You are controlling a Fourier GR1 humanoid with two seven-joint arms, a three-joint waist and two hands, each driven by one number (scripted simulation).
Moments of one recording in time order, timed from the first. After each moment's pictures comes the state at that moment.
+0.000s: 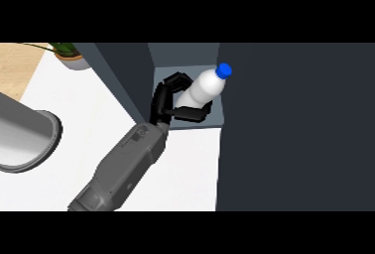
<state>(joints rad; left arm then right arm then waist) -0.78 0.00 -0.38 -0.68 0.48 0.45 -0.38 1.08 -0.44 0.38 -2.49 -0.04 0.12 -0.55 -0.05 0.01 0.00</state>
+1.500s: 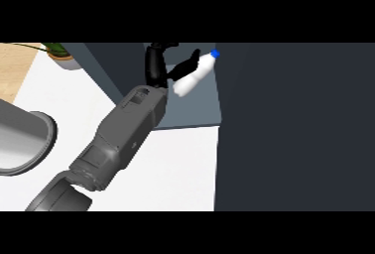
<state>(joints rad) -1.13 0.02 -0.24 -0.30 0.49 0.66 -0.59 1.10 -0.44 0.32 -2.47 -0.07 0.22 -0.62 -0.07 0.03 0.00</state>
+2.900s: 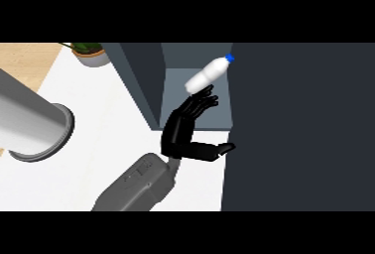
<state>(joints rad) -0.57 0.01 -0.63 -1.03 0.77 0.29 -0.56 1.11 -0.40 0.46 -2.50 -0.03 0.14 -0.54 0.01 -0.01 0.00</state>
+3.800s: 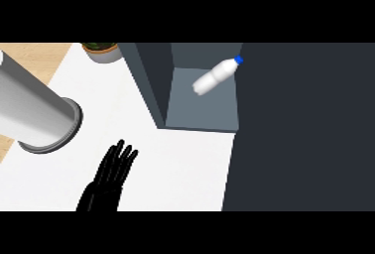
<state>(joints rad) 0.08 0.46 -0.68 -1.60 0.76 0.19 -0.70 1.01 -0.65 0.49 -2.50 0.03 0.22 -0.55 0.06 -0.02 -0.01</state>
